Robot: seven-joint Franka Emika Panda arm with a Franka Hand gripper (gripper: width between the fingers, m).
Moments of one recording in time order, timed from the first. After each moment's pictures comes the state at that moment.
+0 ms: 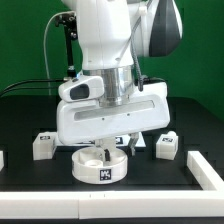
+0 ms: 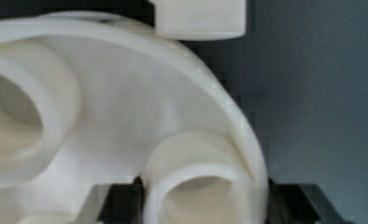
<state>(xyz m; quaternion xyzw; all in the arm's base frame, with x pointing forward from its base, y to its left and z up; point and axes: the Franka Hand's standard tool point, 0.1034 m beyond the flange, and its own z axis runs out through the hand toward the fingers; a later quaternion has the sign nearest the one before) 0.494 0.004 0.020 -0.99 -0.09 -0.04 0.05</state>
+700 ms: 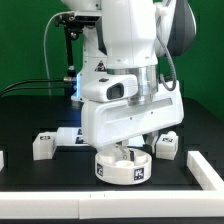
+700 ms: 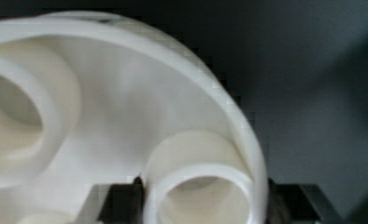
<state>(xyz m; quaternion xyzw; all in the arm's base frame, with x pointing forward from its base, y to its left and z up) 0.492 0.044 0.022 -0.97 -0.24 -0.05 0.04</state>
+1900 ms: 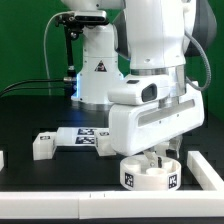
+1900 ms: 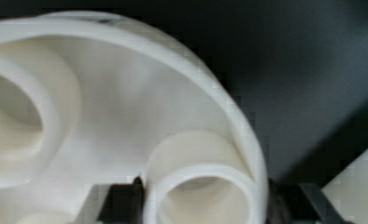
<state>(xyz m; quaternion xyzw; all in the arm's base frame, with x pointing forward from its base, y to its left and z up) 0.537 0.082 0.028 -0.94 -0.32 -0.06 0.04</state>
